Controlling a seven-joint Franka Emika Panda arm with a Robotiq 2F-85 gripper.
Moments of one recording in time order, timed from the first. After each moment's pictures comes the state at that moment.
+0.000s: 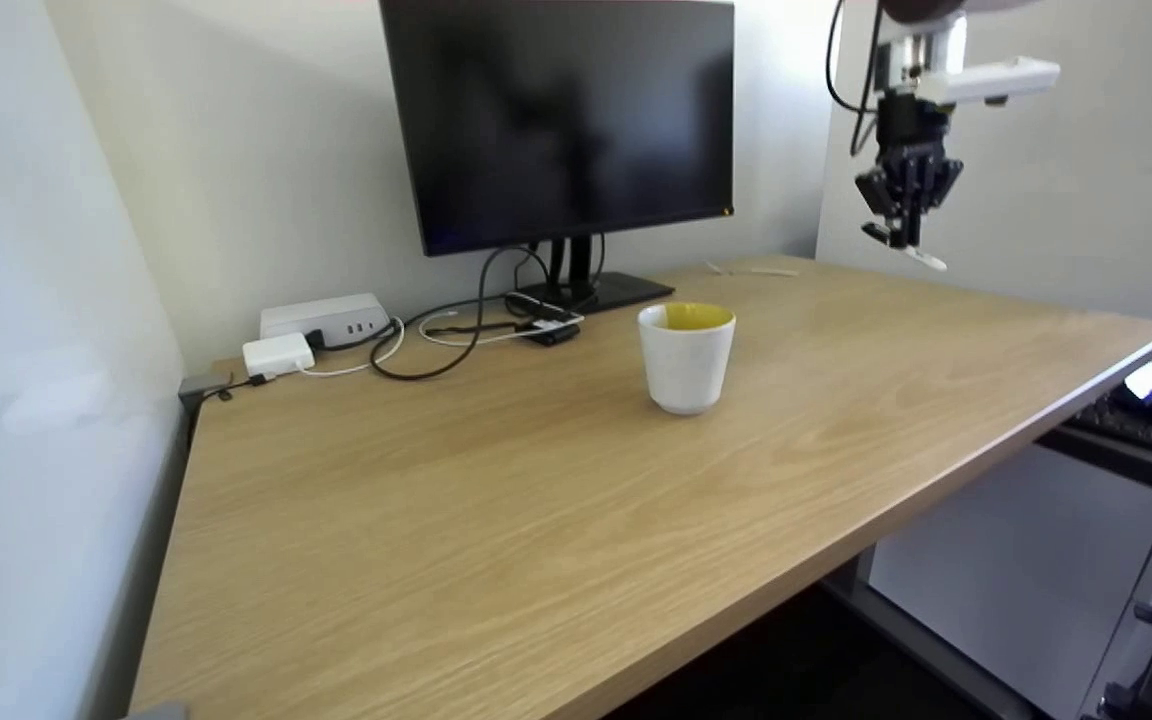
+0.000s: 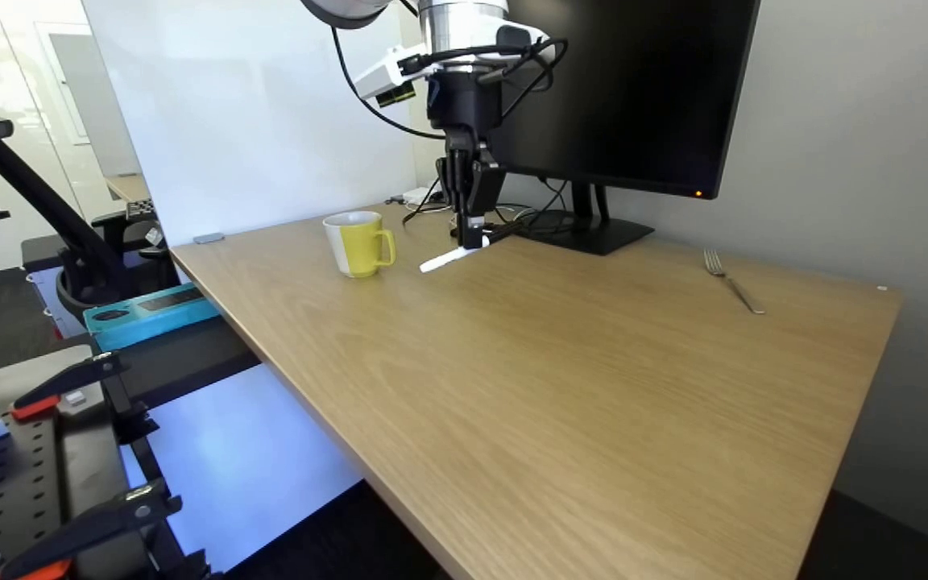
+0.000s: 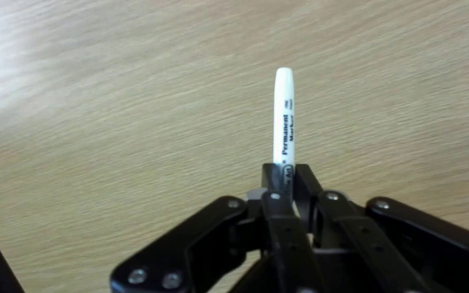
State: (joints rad) arm -0.09 0.31 -0.17 -2.11 -0.04 2.37 0.08
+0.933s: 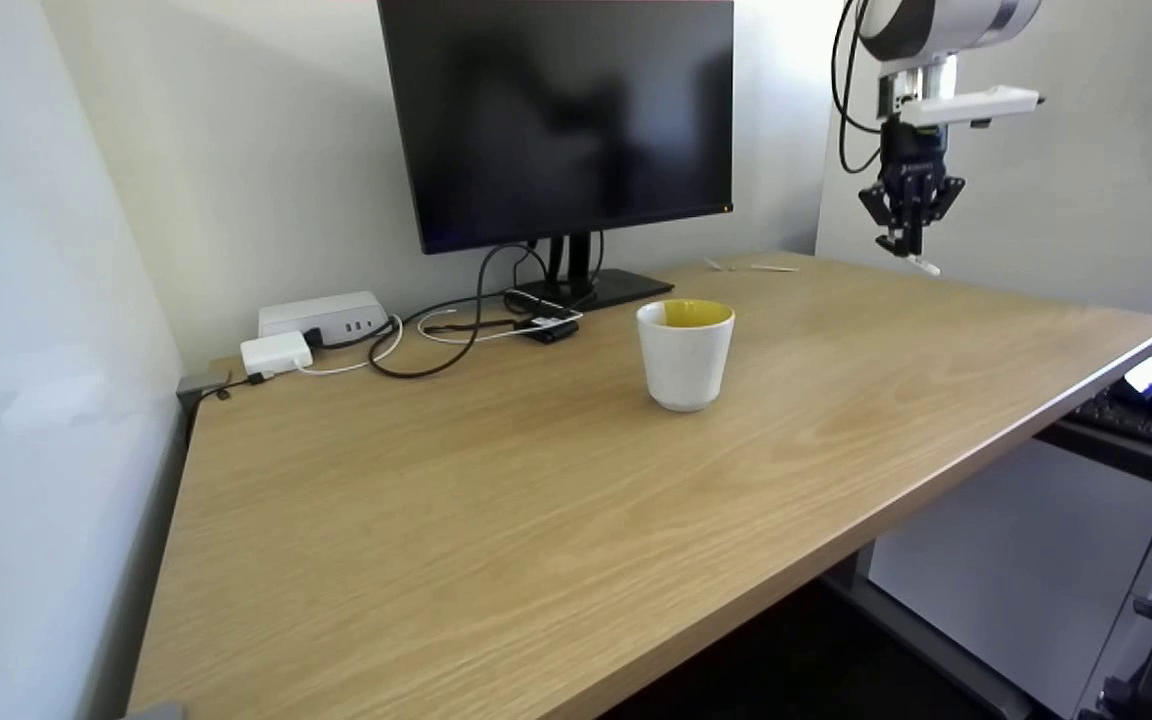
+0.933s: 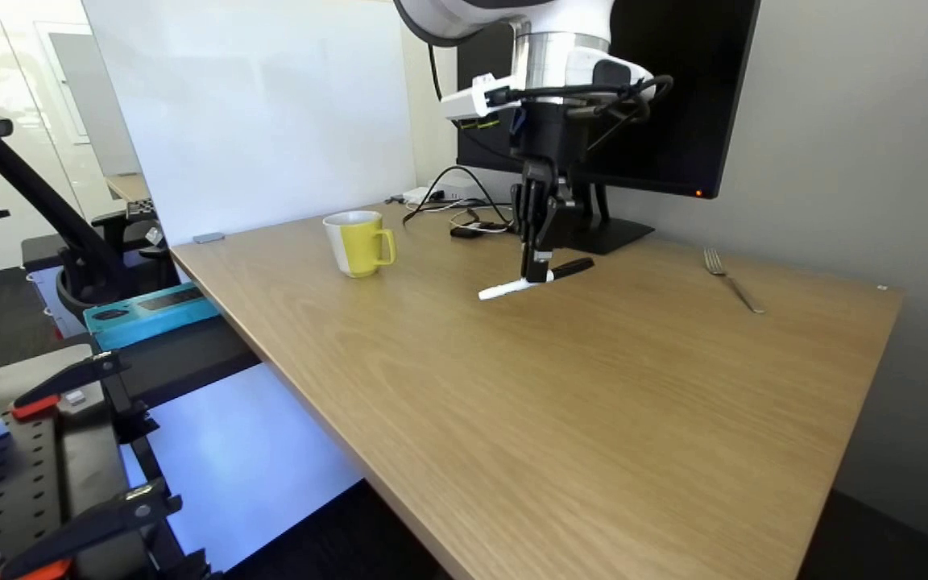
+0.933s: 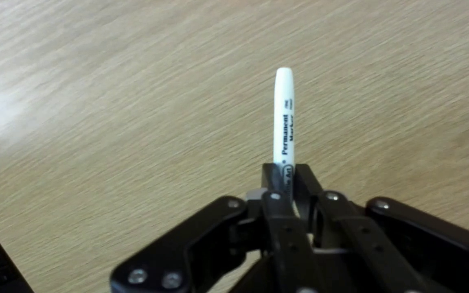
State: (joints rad) arm -0.18 0.53 -0.19 -1.83 0.07 2.23 0.08
